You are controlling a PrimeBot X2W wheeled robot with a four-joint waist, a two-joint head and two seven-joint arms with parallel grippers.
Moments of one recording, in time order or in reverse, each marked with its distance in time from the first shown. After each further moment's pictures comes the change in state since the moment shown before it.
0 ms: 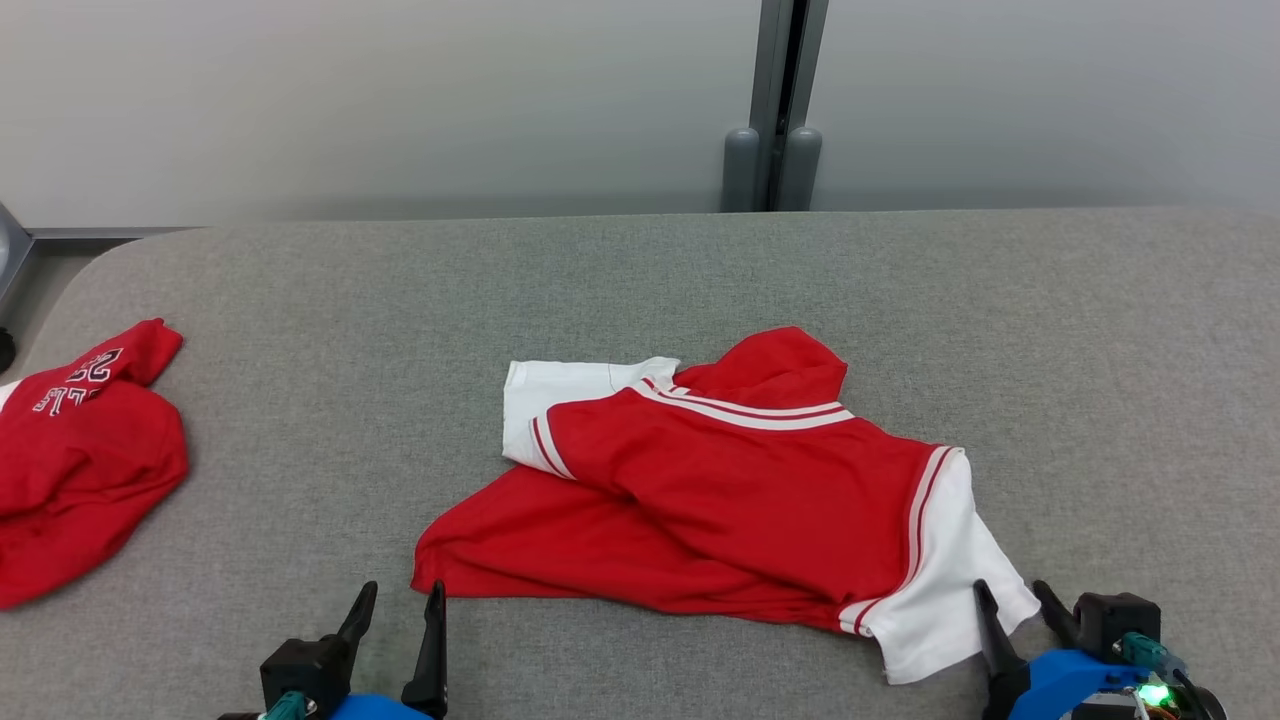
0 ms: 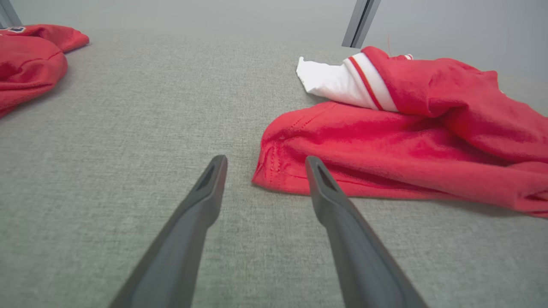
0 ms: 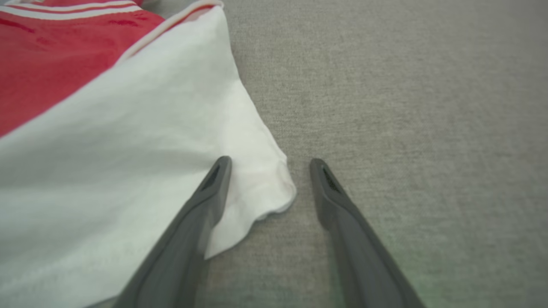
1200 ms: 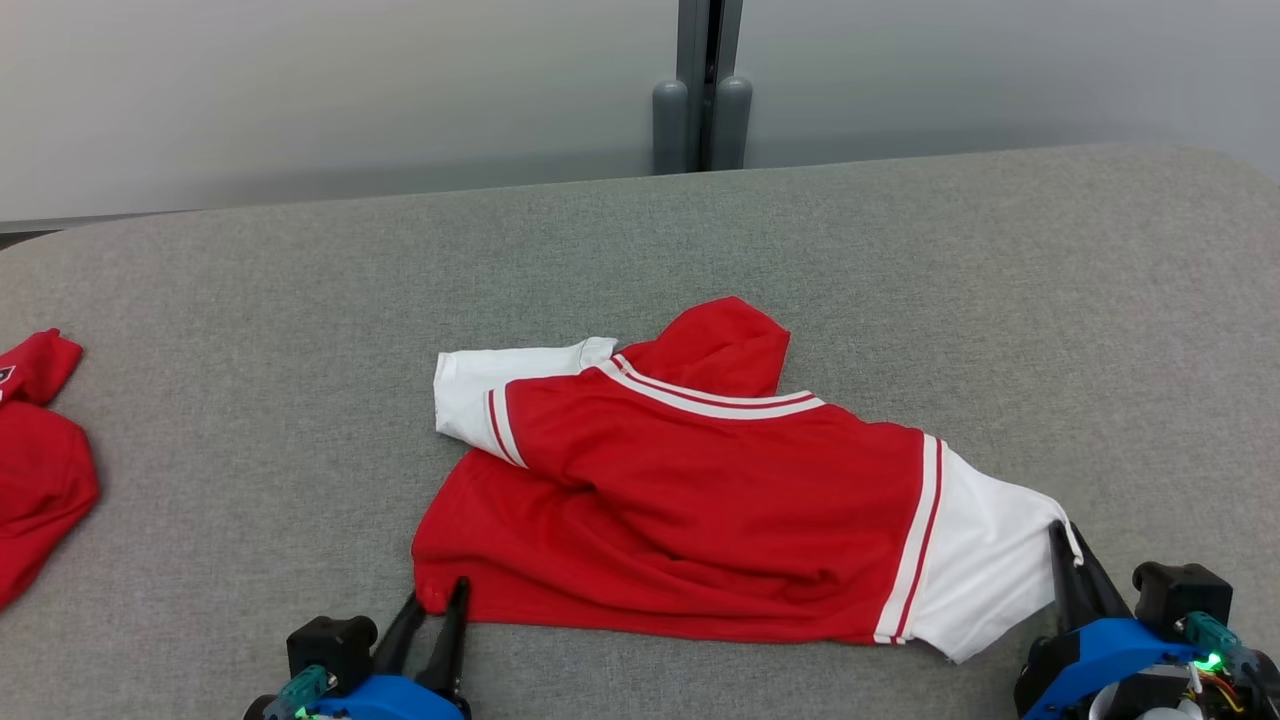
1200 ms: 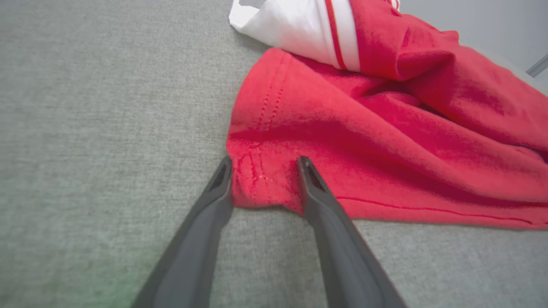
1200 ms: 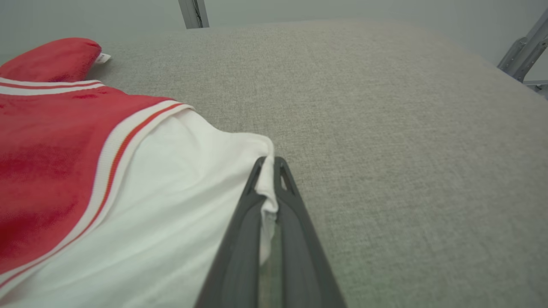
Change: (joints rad) left arm -0.089 0.078 -0.259 0.095 -0.279 -0.002 -0.003; right arm 0.060 0.013 -0.120 -0.279 -0.045 0.002 0.018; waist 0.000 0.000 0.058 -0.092
